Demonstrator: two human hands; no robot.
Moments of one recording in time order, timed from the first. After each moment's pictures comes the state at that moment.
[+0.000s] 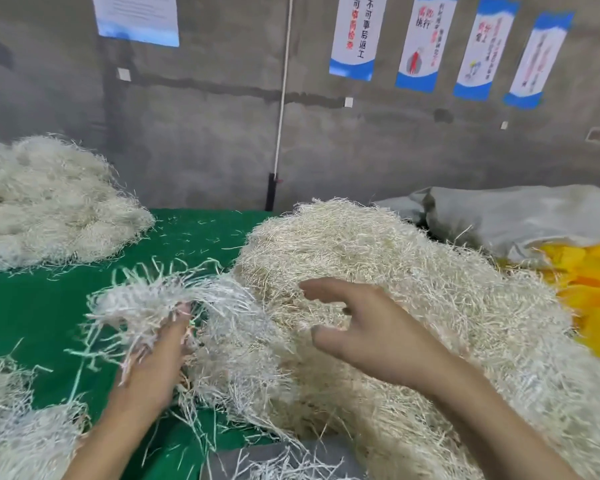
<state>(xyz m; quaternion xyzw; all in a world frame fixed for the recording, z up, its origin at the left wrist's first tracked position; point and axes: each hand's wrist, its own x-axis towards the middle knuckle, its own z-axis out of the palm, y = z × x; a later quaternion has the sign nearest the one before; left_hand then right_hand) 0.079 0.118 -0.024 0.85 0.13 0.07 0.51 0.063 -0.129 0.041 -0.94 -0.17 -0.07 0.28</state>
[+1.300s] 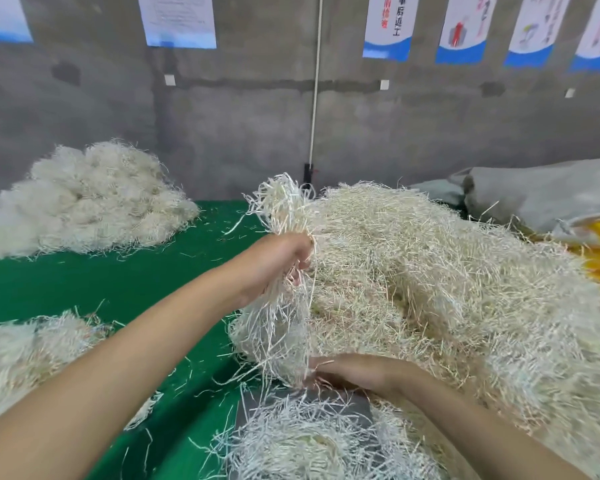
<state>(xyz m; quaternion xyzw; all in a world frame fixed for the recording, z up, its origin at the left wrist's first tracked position) 0.092 0.052 0.064 0.83 -0.15 -0.10 0.53 0.091 -0.138 -0.092 -0.83 -0.12 0.36 0.40</state>
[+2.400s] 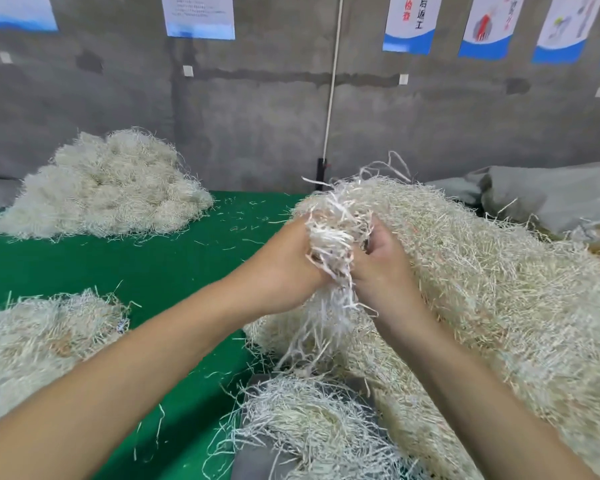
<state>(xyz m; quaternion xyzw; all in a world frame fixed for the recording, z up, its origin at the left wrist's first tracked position) 0.023 0.046 0.082 0.84 -0.29 0.07 0.46 0.041 -0.089 0.043 -0.70 -0.16 -0.14 0.68</state>
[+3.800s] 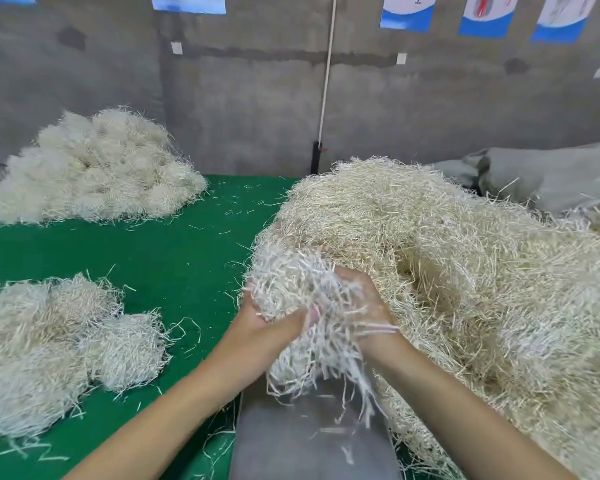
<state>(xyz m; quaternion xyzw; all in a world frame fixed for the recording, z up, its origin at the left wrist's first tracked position) 0.002 0.073 -0.026 0.75 -0.09 -0.07 0.65 0.013 -0.101 -0.015 -0.79 -0.07 0.01 0.61</state>
